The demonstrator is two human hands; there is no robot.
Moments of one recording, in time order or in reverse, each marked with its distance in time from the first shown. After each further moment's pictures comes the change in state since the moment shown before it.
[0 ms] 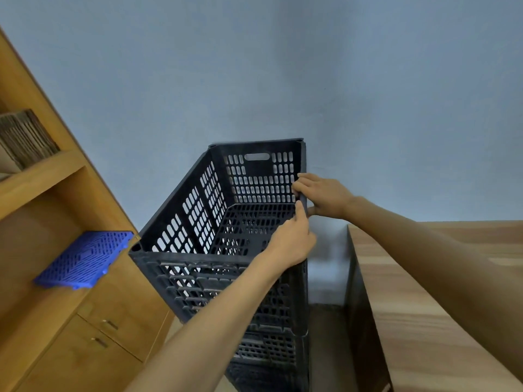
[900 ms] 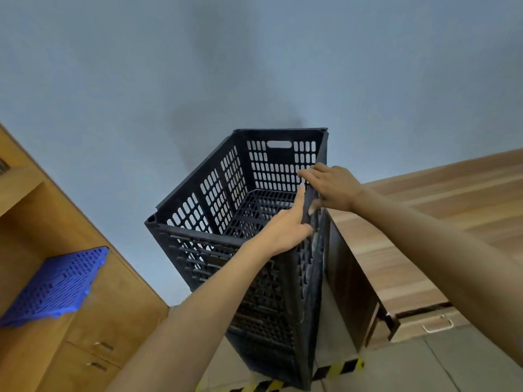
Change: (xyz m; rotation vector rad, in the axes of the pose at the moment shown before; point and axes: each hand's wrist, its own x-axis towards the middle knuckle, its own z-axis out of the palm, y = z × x) left_hand -0.107 -0.039 -0.028 -0.106 -0.300 0.245; right_hand -0.087 -0.112 -0.041 -0.226 -0.084 0.331
